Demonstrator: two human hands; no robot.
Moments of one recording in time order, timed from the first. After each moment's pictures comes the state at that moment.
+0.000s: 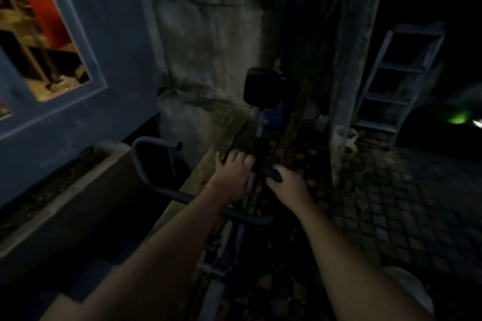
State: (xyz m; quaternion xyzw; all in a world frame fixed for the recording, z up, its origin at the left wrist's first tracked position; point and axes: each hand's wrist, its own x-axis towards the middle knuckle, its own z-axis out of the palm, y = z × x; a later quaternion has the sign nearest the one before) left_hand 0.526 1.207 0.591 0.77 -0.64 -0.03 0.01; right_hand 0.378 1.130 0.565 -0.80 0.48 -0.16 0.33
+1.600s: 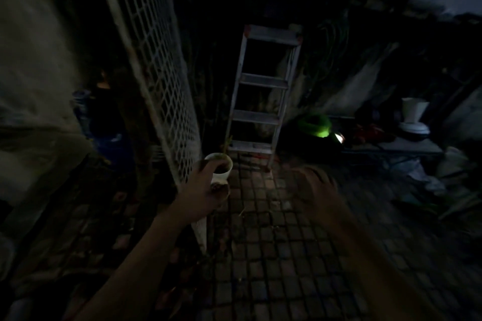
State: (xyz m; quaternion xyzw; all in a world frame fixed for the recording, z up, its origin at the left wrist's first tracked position) left_hand 0.230 0.346 0.561 0.59 -0.68 -0.27 0.34; right_hand -0.069 0.308 0.581 -0.81 0.56 -0.15 0.10
